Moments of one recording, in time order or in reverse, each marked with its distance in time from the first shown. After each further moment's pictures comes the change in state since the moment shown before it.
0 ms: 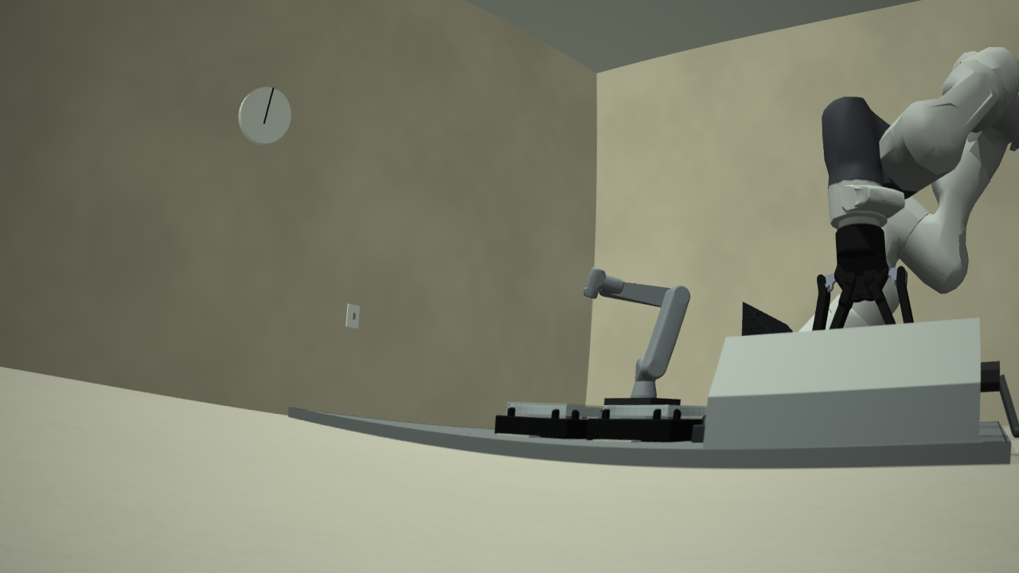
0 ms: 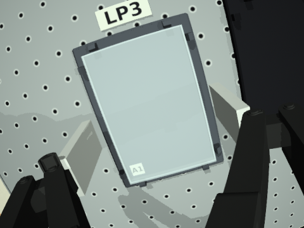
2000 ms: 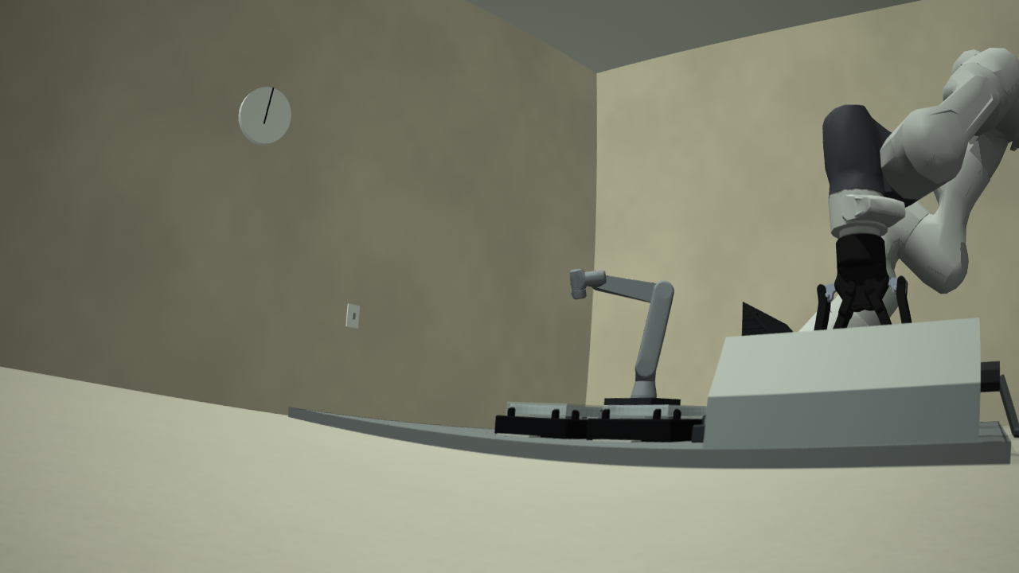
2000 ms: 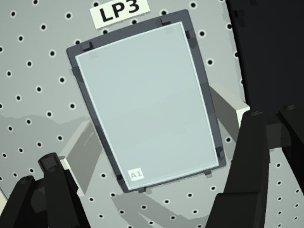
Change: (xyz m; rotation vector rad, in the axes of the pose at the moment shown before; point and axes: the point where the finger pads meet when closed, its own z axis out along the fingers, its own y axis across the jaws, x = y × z) arm -0.002 0.001 0.012 0.001 -0.004 0.006
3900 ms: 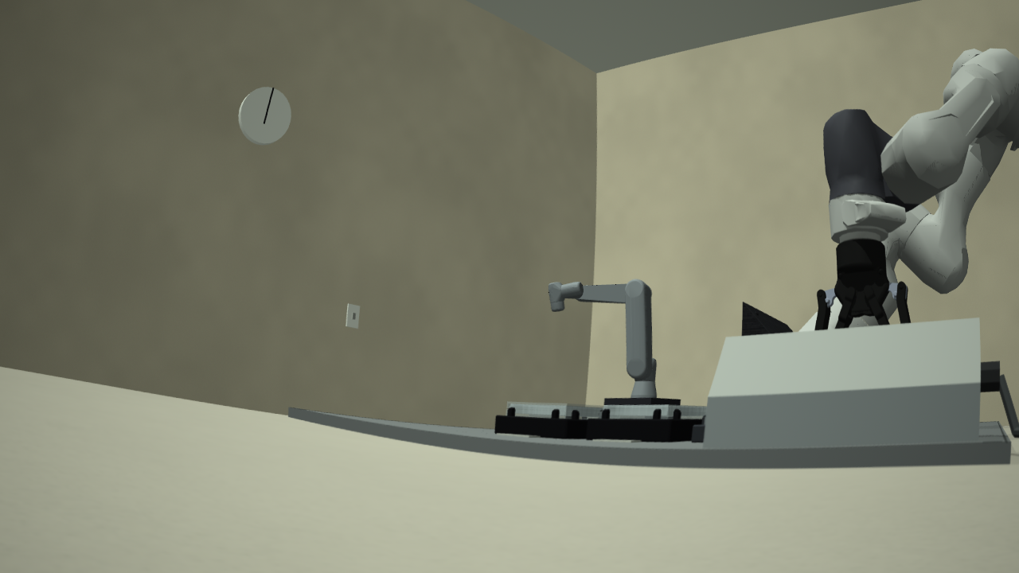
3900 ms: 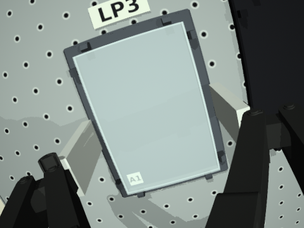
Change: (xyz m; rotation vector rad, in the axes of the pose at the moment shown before) arm 0.000 0.000 0.007 -0.001 0.001 -0.004
